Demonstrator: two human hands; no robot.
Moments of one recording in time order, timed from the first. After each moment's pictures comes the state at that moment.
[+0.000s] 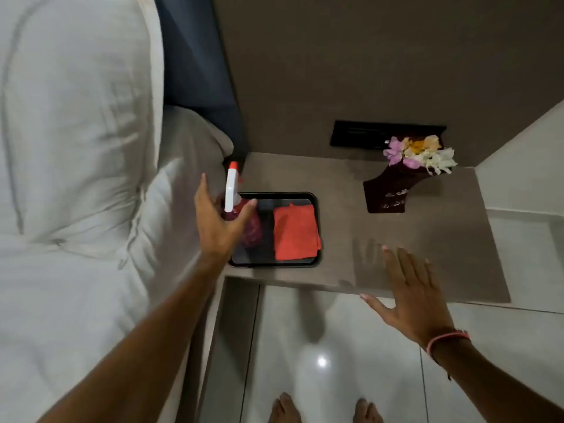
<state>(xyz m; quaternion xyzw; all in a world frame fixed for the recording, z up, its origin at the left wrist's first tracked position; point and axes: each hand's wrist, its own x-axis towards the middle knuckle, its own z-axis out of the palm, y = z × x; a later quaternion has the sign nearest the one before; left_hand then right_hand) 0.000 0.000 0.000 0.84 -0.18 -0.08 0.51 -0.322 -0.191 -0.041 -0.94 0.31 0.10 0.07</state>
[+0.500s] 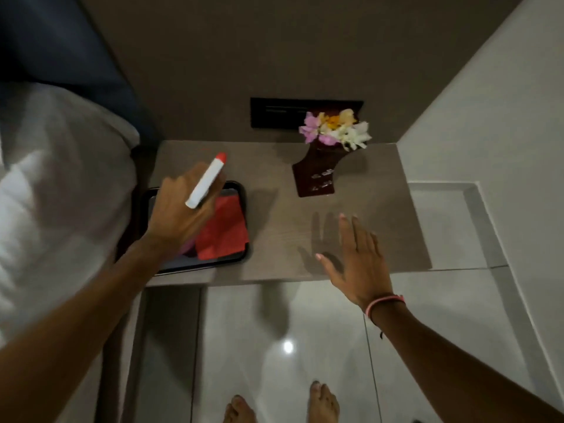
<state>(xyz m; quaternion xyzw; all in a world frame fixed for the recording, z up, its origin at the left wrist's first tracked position) -0.038 -0.090 0.006 0.77 -0.48 -0.05 0.41 -0.335 -0.233 -0.052 -0.90 0.41 0.04 0.12</state>
